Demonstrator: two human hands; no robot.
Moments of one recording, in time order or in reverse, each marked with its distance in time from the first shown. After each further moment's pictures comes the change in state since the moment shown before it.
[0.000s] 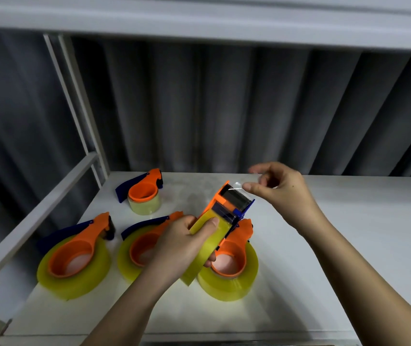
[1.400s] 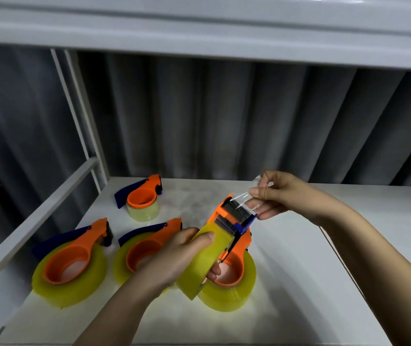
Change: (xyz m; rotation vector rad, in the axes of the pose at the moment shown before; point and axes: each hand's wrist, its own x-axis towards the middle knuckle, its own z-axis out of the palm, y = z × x) left_hand -0.004 0.009 -0.003 -0.107 -0.173 -0.111; right_hand 0.024 -0.008 -0.030 0.158 -0.462 0.301
